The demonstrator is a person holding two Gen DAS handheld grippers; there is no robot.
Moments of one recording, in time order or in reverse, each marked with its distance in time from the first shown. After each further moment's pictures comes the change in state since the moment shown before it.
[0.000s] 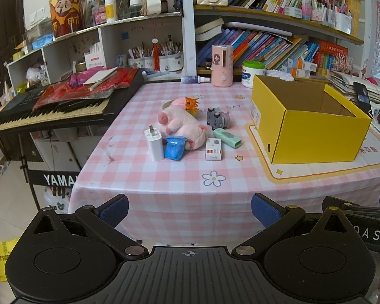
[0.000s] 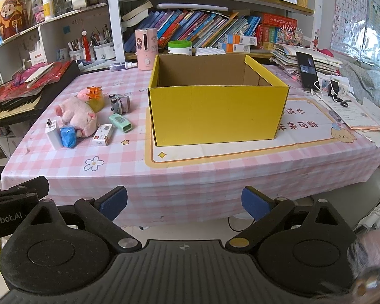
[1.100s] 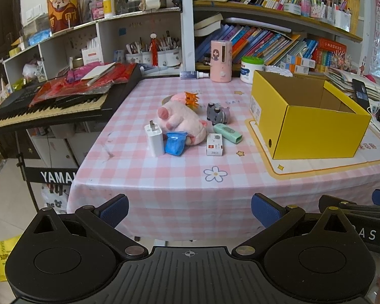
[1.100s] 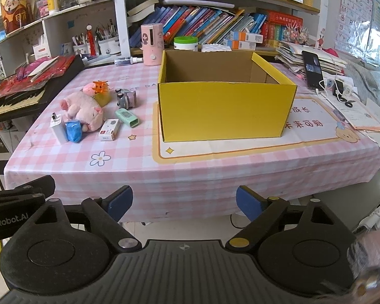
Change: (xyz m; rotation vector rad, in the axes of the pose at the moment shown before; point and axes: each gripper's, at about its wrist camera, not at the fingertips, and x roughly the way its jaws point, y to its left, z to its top) left arm 0.002 0.009 0.000 0.000 0.022 -0.020; right arm 0.000 0.009 -0.001 -0.020 0.019 0.018
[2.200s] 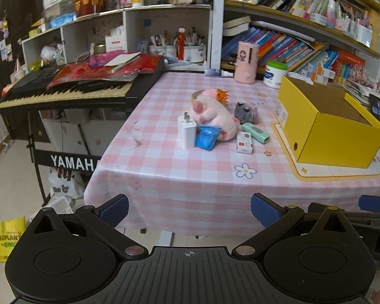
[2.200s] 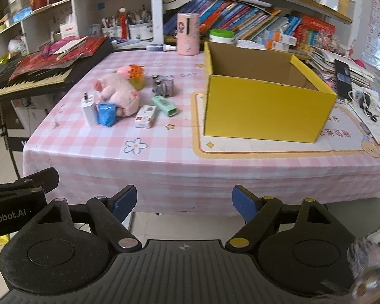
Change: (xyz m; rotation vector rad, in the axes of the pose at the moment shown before) left arm -0.002 0.049 -0.009 -0.103 0.015 0.032; right arm 0.011 0.049 0.002 -0.113 0.046 0.081
